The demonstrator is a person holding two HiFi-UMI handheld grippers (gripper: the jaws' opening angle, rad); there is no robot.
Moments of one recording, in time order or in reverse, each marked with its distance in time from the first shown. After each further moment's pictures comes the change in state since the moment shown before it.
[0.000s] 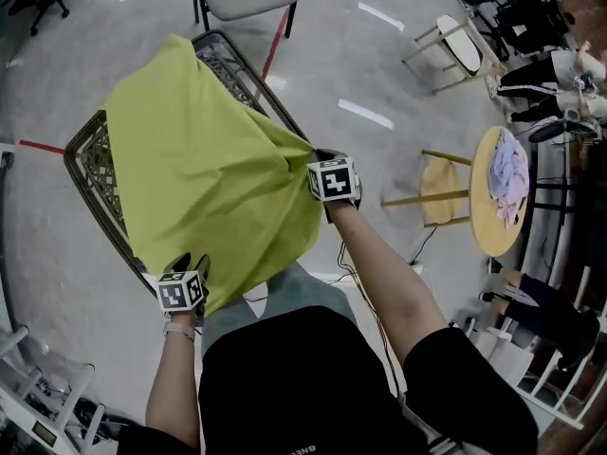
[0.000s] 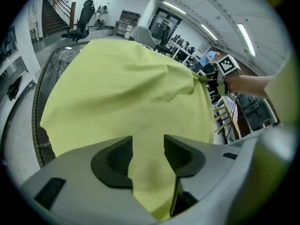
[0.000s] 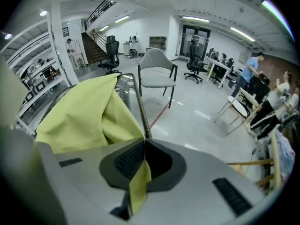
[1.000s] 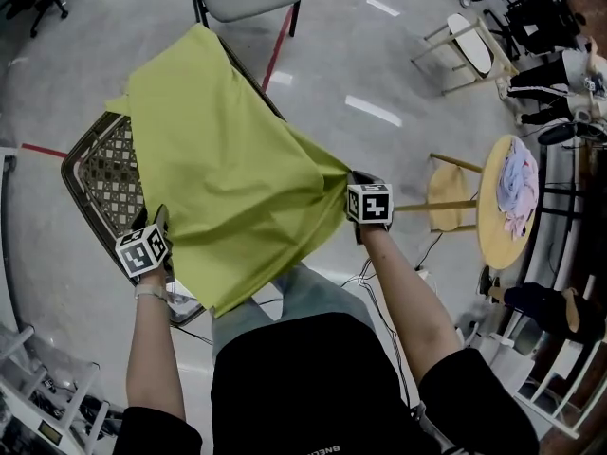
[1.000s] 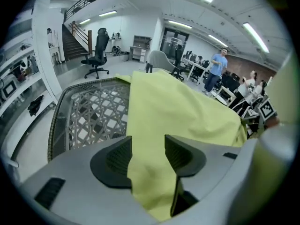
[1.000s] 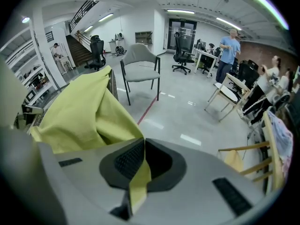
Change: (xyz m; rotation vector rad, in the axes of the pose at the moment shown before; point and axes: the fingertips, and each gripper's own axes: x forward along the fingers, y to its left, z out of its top) left arm 0.002 0.088 0.180 -0.023 -0.260 0.252; right arm -0.005 -0.093 -0.051 0.129 0.054 -0.055
